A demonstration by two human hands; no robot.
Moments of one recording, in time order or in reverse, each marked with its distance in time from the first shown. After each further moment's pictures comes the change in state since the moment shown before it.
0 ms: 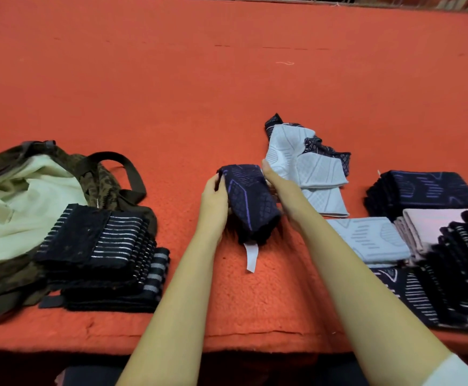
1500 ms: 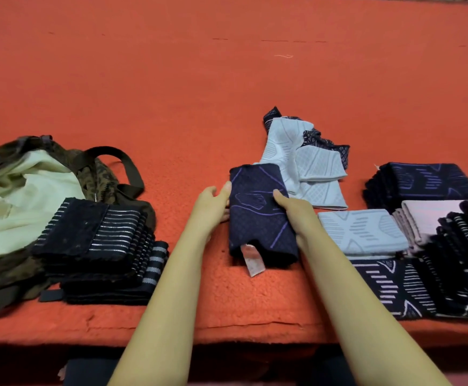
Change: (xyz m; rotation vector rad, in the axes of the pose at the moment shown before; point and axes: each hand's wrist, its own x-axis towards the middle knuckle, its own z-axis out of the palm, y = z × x) left_hand 0.002 -0.012 -0.018 0.259 -0.121 -0.212; right_hand -0.016 0.043 -0.010 0.220 0.272 0.081
